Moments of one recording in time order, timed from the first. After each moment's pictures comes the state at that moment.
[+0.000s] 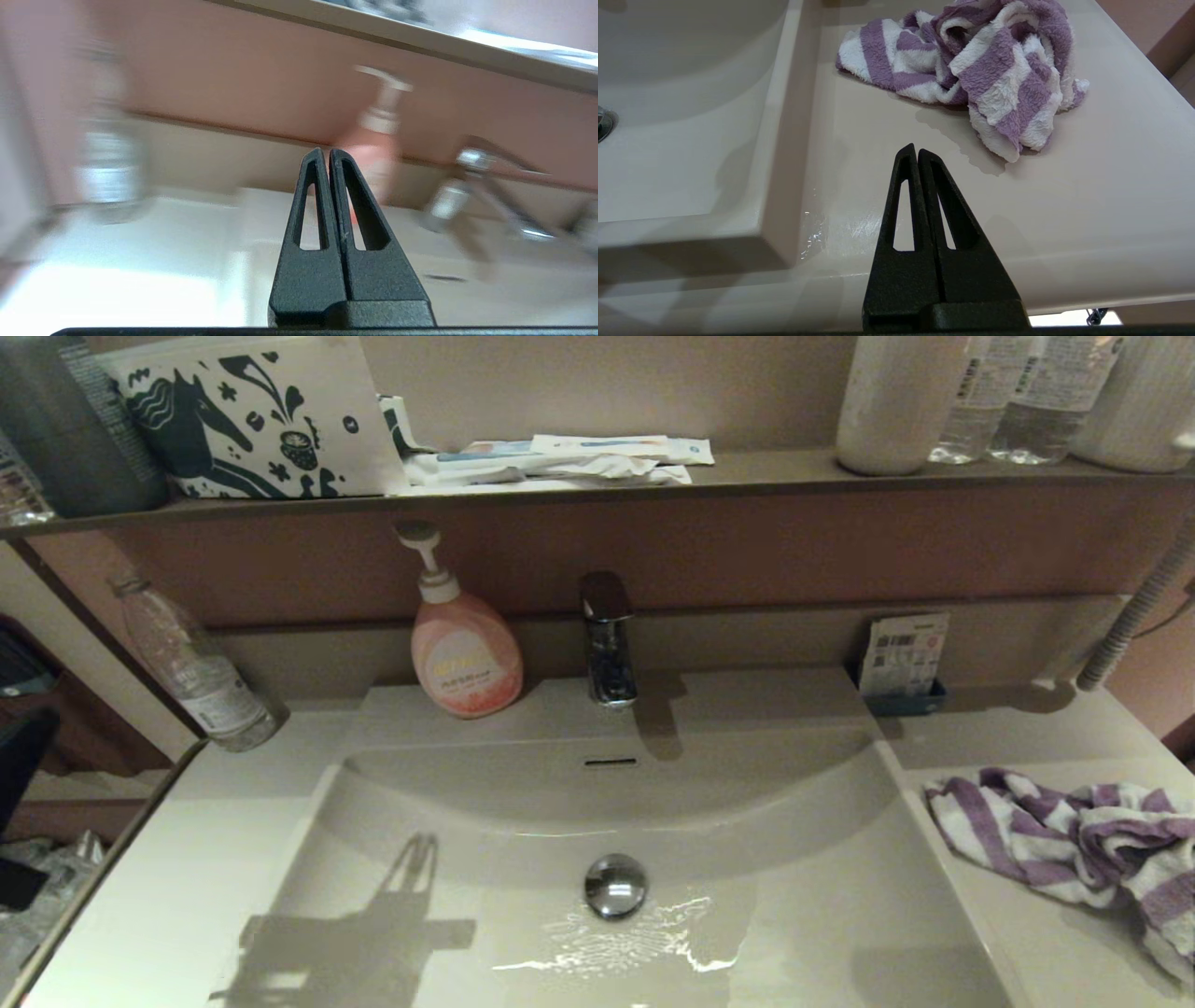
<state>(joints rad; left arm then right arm) -0.18 0.79 -0.14 -0.99 0.19 -0.13 0.00 0.00 -0.01 0.02 -0.01 0.01</state>
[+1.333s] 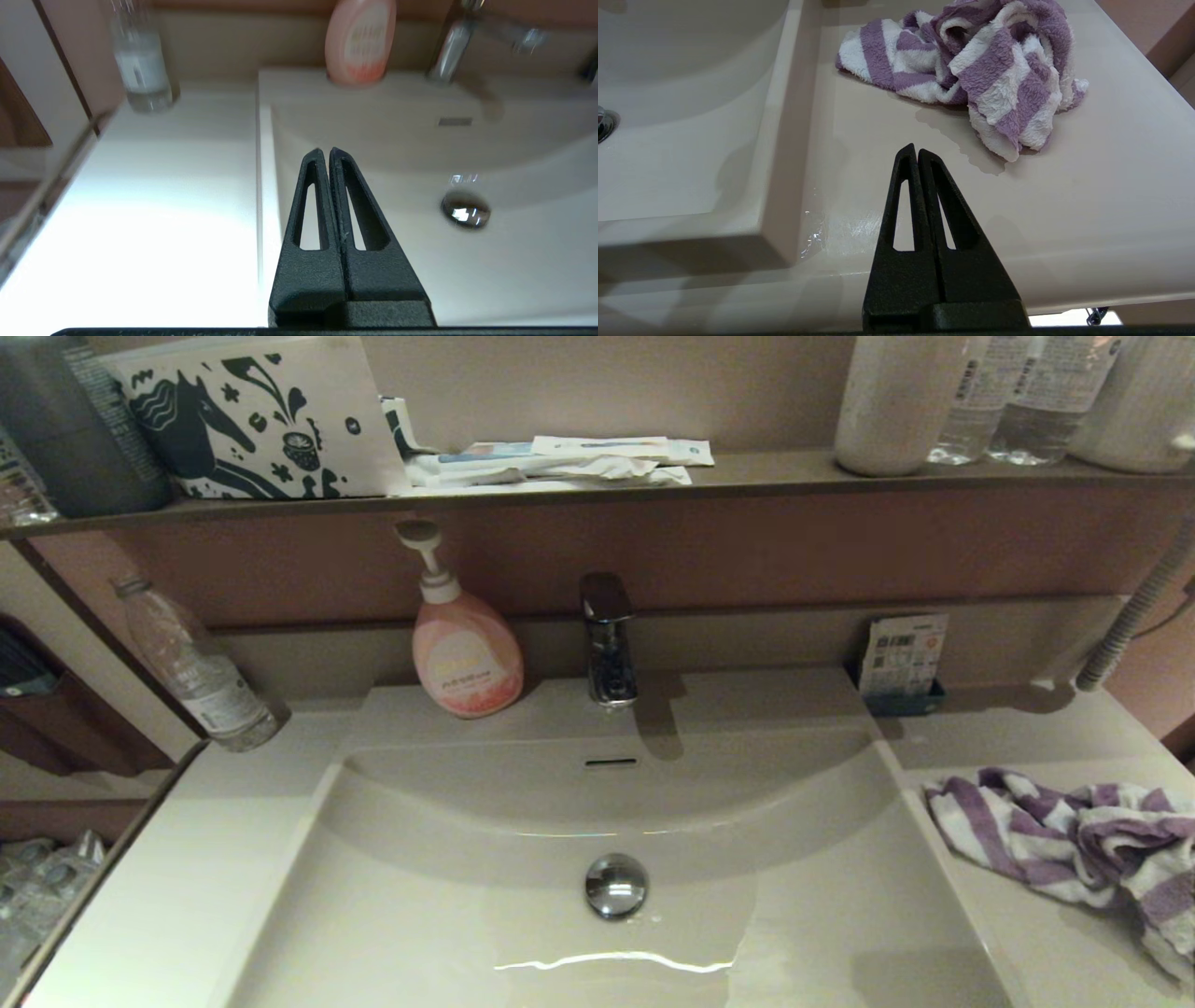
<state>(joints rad) 0.00 0.01 -0.03 -0.15 -0.06 -0.06 0.00 0.00 -0.01 0.02 -0.01 0.01</state>
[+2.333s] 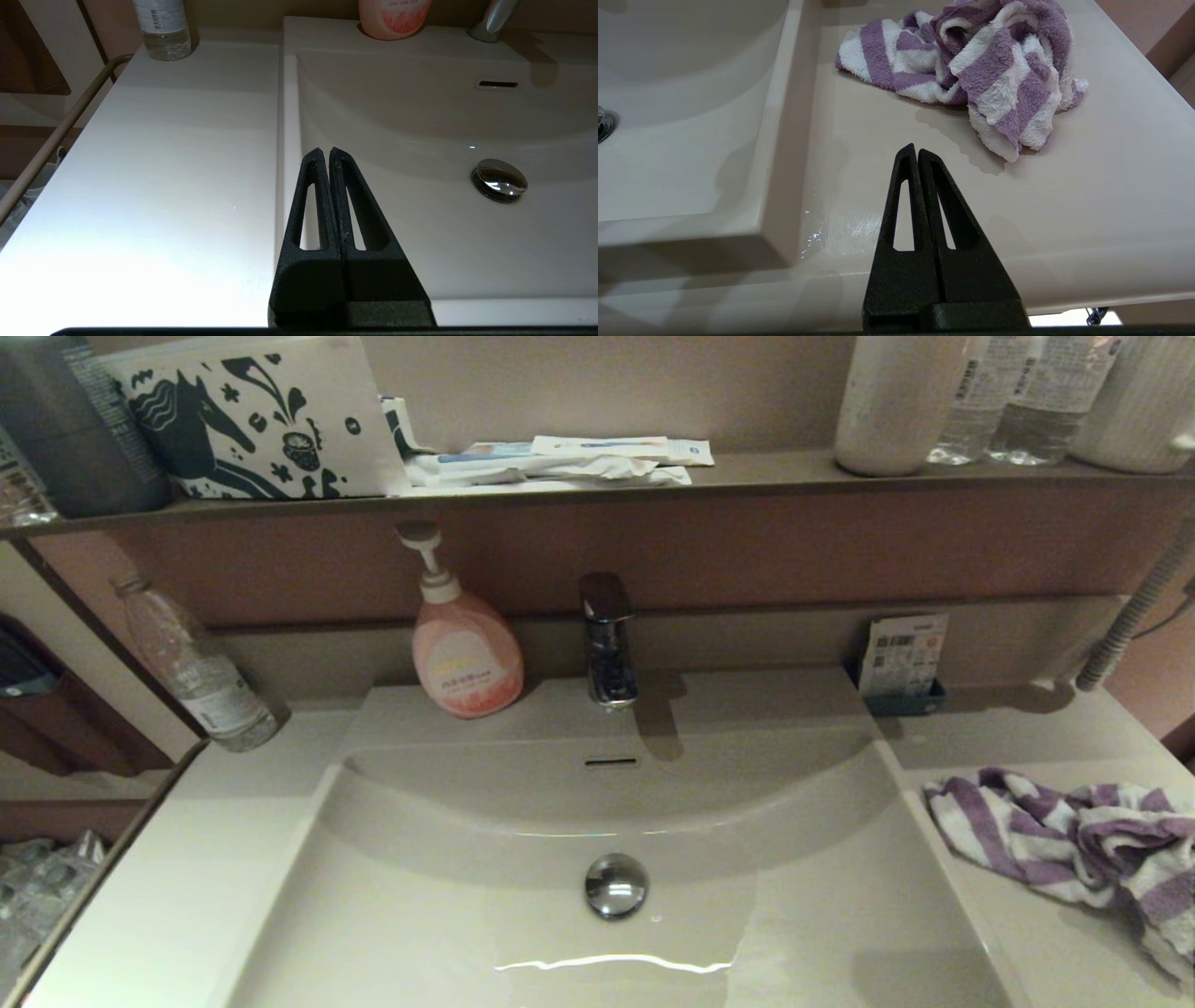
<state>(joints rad) 0.00 0.00 0.00 -0.08 0.01 -0.07 0.00 0.00 -0.01 0.02 -0.01 0.01</state>
